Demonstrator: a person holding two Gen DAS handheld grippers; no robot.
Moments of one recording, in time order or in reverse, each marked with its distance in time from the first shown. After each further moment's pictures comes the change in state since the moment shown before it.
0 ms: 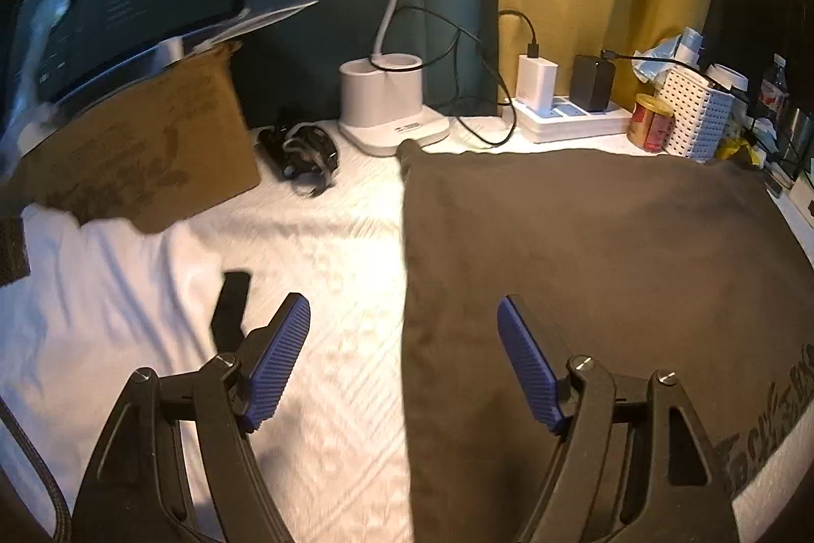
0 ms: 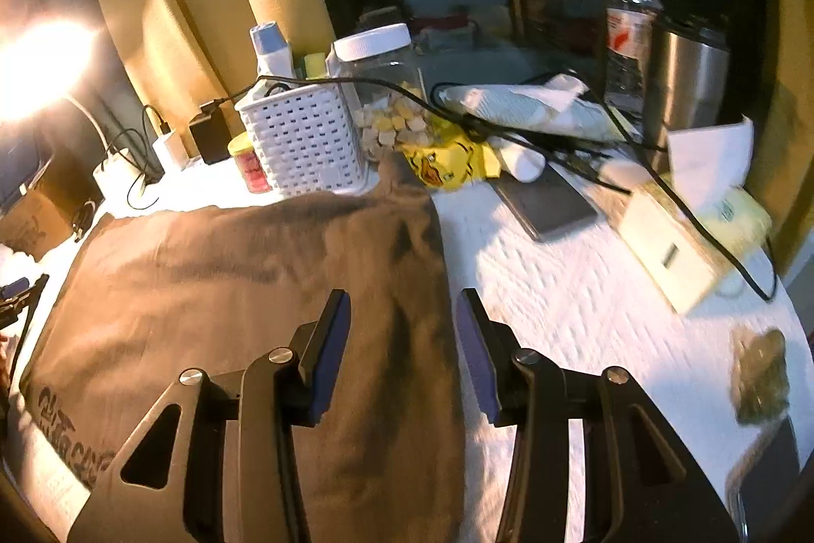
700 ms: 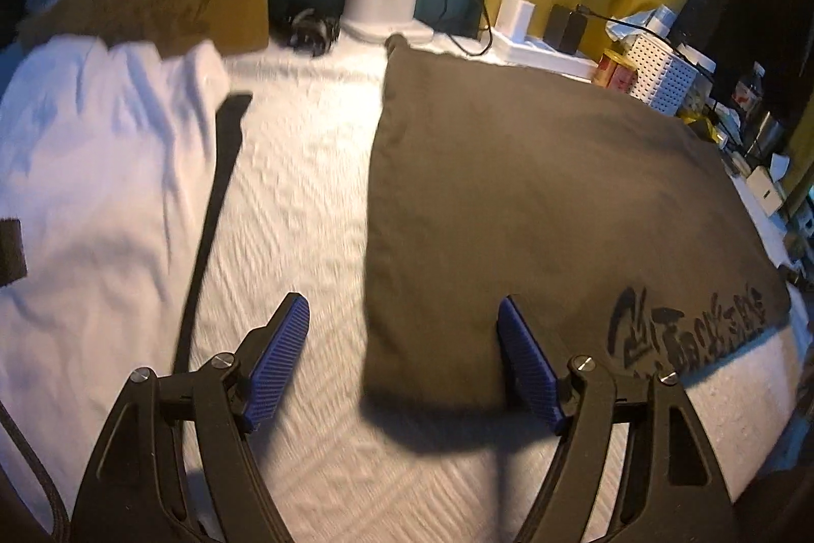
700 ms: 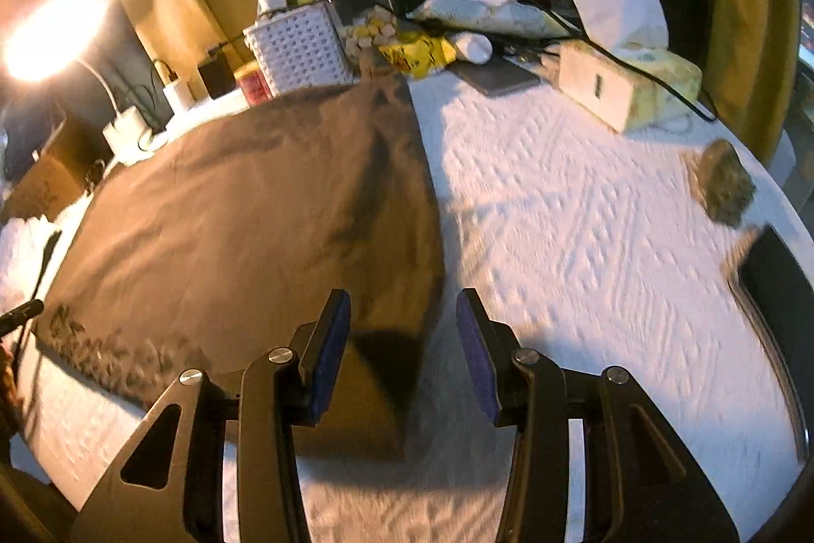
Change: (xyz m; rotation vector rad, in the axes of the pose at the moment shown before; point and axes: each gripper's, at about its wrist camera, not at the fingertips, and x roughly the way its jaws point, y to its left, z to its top) left arm -0.042 -0.004 -0.075 -0.145 0.158 -0.120; right arm -0.051 -0.005 -0.097 0.078 0.098 -0.020
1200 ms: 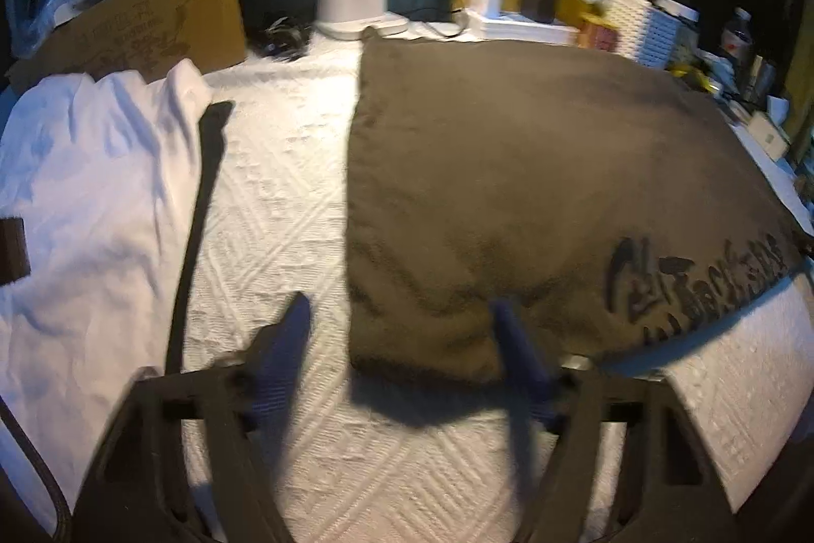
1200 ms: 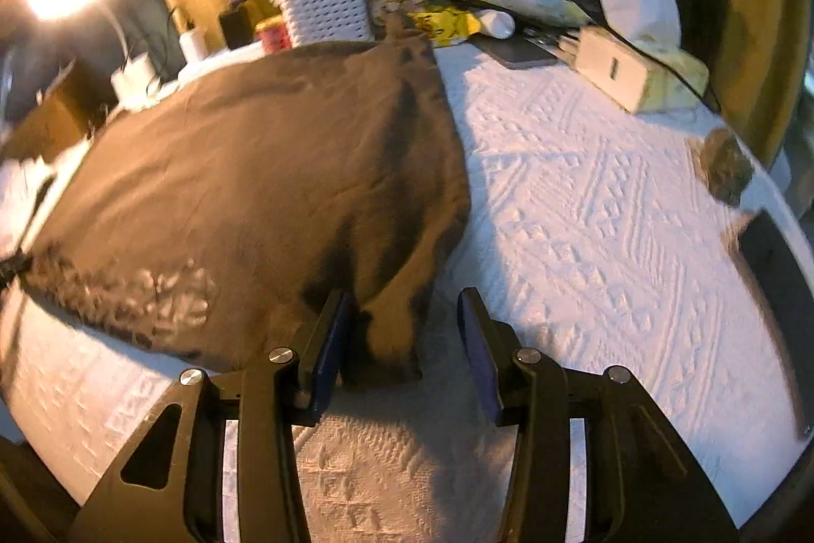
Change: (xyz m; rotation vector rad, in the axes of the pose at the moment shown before) left arm -0.001 -0.022 -0.015 0.147 -0.007 0.030; right arm -0.001 0.028 -0.019 -0.134 0.039 -0.015
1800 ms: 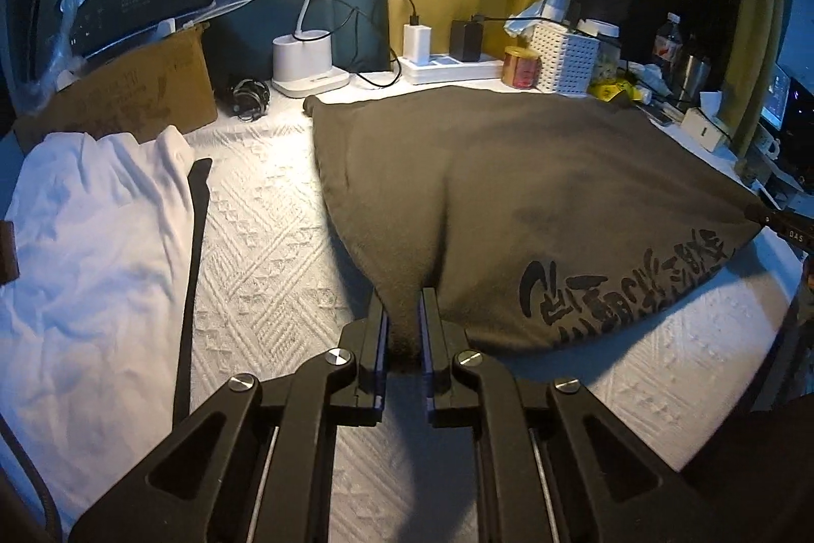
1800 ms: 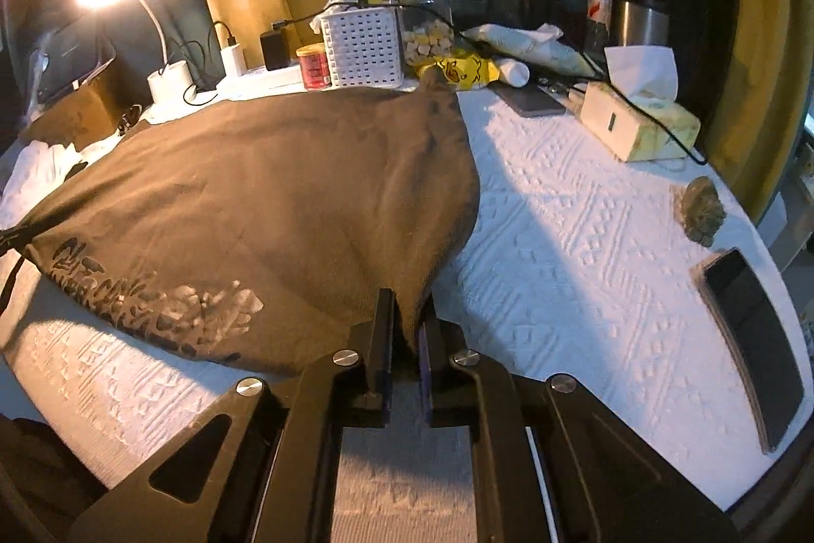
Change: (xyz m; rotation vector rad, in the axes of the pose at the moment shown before) left arm -0.063 -0.026 -0.003 0.068 -0.090 -0.070; right arm -0.048 0.011 -0.006 -0.059 -0.098 -0.007
